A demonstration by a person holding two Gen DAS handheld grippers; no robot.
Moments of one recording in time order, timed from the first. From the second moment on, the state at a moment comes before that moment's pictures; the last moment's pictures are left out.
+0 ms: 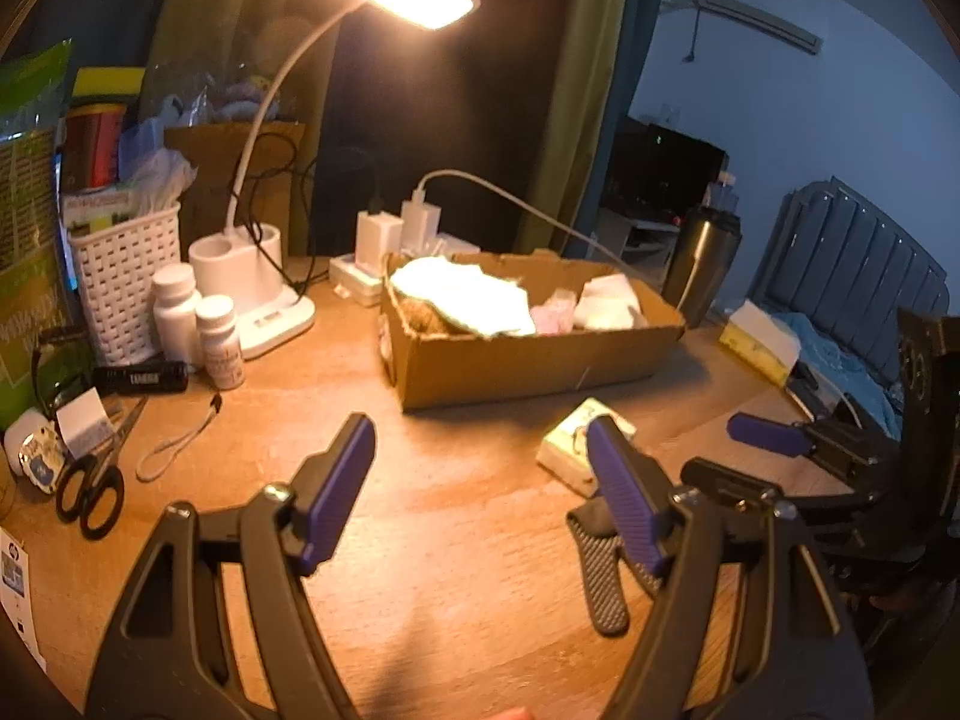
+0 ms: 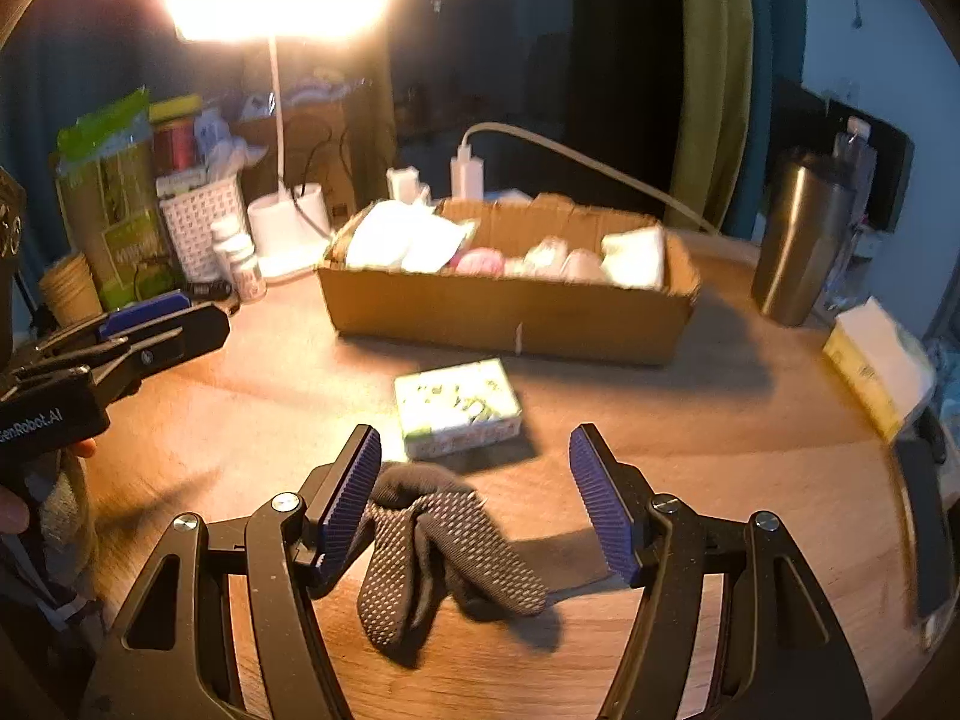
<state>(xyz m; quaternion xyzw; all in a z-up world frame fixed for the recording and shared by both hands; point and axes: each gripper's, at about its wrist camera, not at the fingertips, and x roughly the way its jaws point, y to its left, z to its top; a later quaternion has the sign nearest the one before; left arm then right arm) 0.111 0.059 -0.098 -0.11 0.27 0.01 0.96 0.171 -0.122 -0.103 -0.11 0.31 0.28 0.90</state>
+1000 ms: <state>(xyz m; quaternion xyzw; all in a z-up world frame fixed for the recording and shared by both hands) 0.159 0.002 -0.124 -0.04 0.36 0.00 0.93 0.196 -0.153 -0.148 -0.10 0.38 0.26 0.88</state>
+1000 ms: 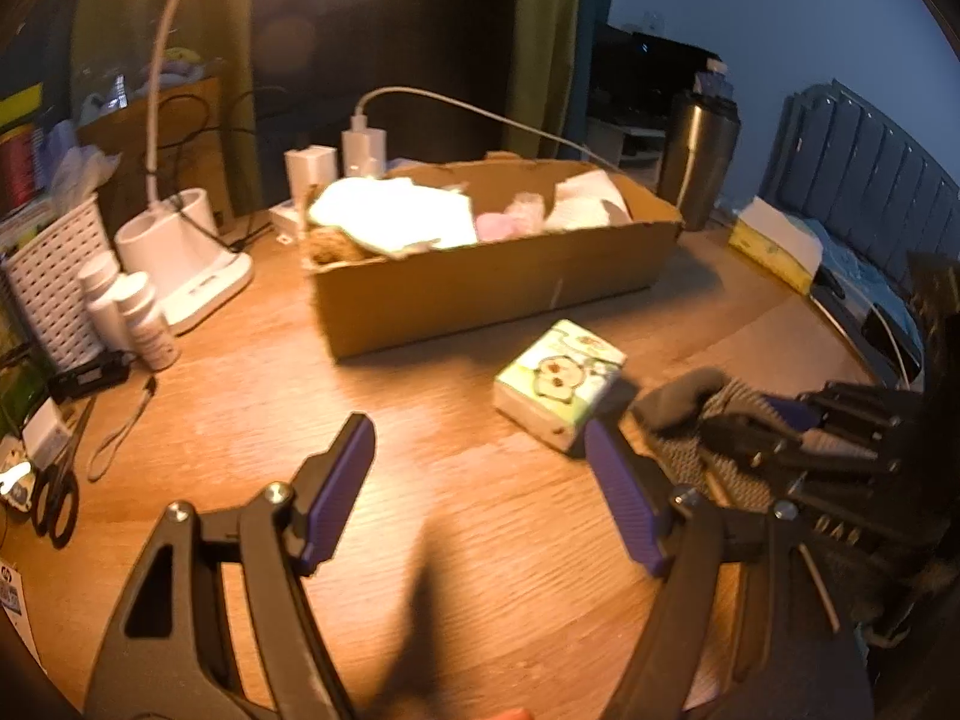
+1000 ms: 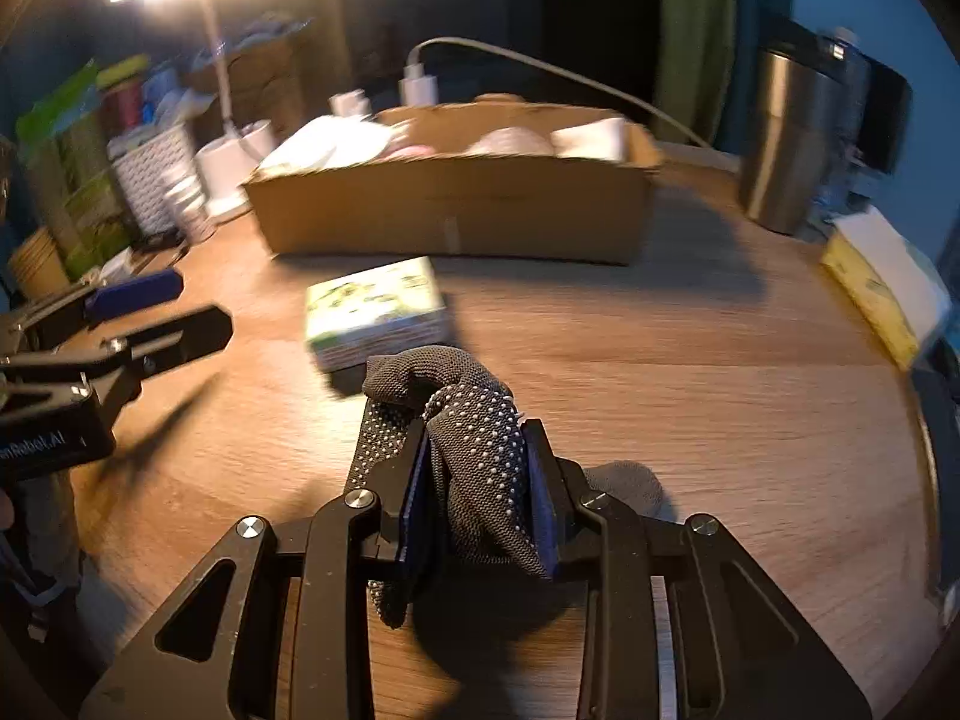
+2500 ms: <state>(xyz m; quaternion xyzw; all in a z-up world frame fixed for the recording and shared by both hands) 0.205 -0.041 -0.131 0.00 0.37 -0.06 0.93 0.227 -0.214 -0.130 -0.05 0.35 0.24 0.90</state>
